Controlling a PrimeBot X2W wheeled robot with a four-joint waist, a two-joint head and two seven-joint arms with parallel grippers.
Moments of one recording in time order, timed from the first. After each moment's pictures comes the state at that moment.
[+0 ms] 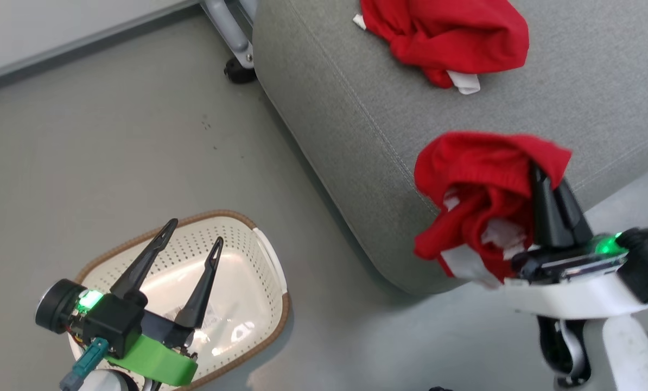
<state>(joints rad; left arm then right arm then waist) -0.10 0.39 -0.34 0.00 -0.27 -0.12 -0.26 -0.07 -0.05 0.07 -0.19 0.20 0.13 -0.26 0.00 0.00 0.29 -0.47</state>
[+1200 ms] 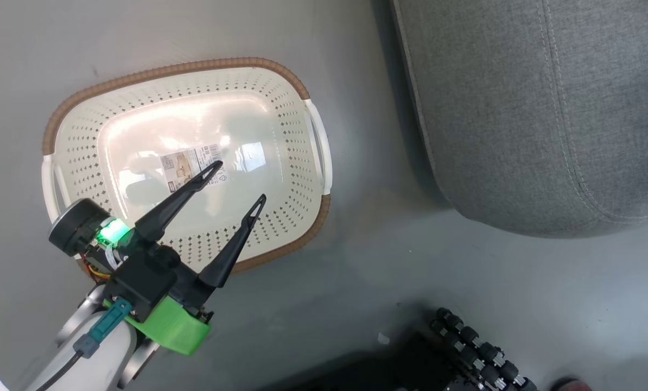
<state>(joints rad) -0.37 0.54 -0.58 -0.08 -0.27 -0.13 -0.26 -0.72 -0.24 -0.53 0.45 0.08 0.13 -0.26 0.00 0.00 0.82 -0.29</state>
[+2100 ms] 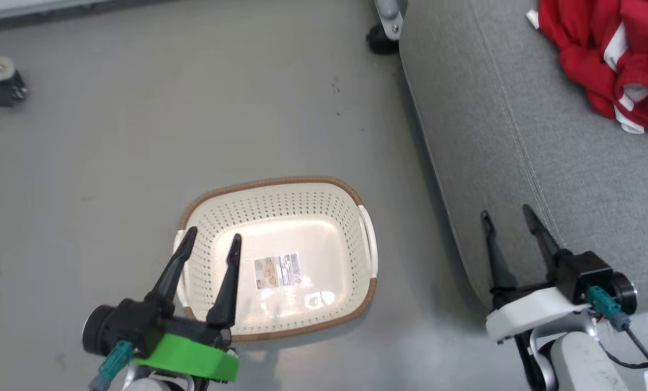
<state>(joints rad) -0.07 0.12 -0.26 0.07 -0.29 -0.13 -0.26 -0.13 -0.06 0.03 0.22 0.09 0.13 -0.26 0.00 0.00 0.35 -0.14</state>
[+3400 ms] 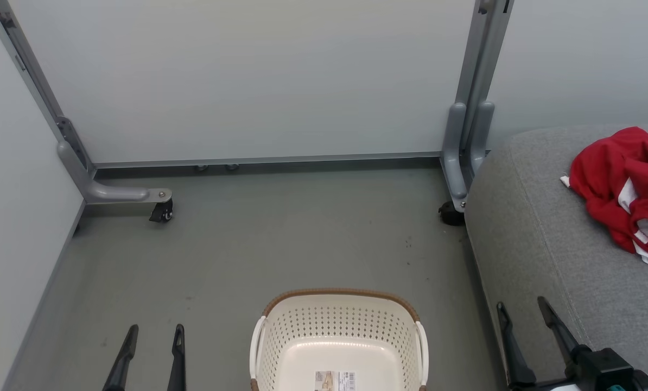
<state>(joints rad) 0.25 0.06 -0.02 0.00 -0.13 -0.13 -0.26 0.22 -0.05 0.03 0.03 0.08 0.13 -0.26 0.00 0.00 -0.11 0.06</state>
